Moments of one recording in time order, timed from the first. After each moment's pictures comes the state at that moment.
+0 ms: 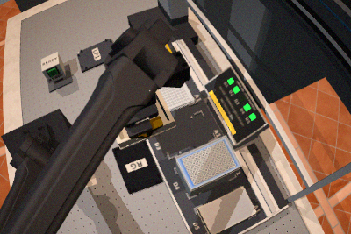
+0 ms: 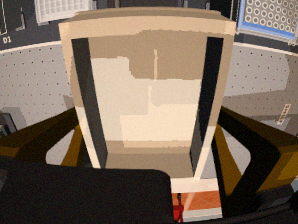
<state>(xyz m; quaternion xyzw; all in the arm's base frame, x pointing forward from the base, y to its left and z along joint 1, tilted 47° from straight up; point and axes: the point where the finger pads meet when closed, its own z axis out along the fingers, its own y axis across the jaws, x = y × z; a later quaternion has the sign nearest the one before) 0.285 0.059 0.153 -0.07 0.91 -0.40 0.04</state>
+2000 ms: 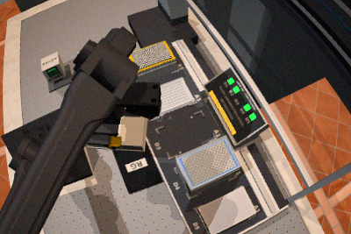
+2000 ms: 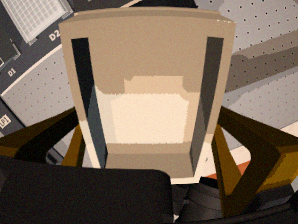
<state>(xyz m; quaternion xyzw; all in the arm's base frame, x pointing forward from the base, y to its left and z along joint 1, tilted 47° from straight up) 0.230 0.051 0.154 0.15 0.91 -0.38 0.13</state>
